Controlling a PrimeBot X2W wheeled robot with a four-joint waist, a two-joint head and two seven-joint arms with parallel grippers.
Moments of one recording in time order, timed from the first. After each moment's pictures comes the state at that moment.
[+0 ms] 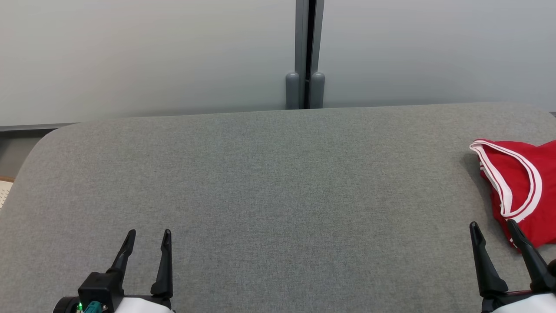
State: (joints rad) left arm 0.05 0.20 -0.21 0.14 -0.34 0.10 -0.24; right arm 0.20 -0.15 -0.04 -0.19 0.24 0.13 0.05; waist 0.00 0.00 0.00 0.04
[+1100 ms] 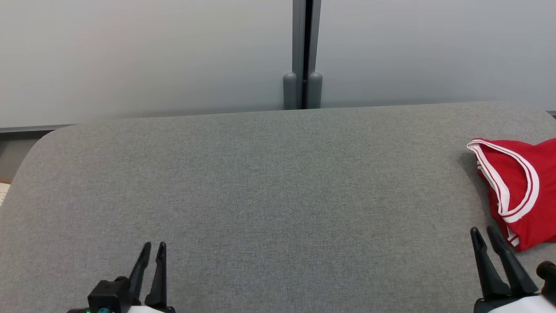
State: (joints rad) left arm 0.06 0.20 -0.23 0.17 -0.35 0.12 -0.24; right arm 0.21 -0.14 -0.02 -0.20 0.24 0.13 0.08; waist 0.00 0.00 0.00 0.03
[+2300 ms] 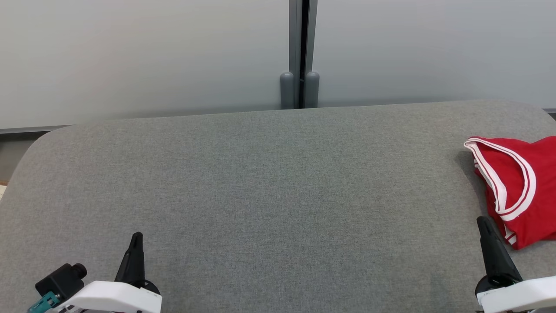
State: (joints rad) left arm 0.01 0.14 -0.10 0.22 -0.87 0.02 -0.10; right arm 0.10 -0.12 -0.03 -0.01 0.82 0.13 0.07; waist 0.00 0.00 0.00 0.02
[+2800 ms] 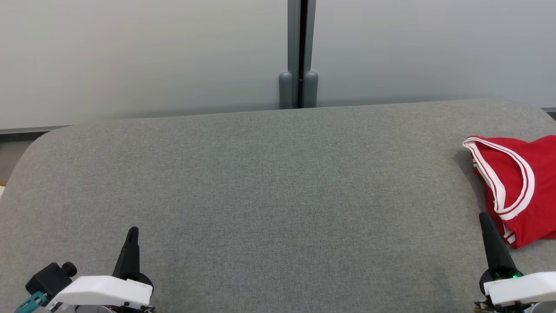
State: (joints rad) left arm -0.01 0.12 -0.06 0.22 -1.02 -0.01 -0.05; right arm 0.06 -0.11 -0.04 0.05 0.99 0.13 0.07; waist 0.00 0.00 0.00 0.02
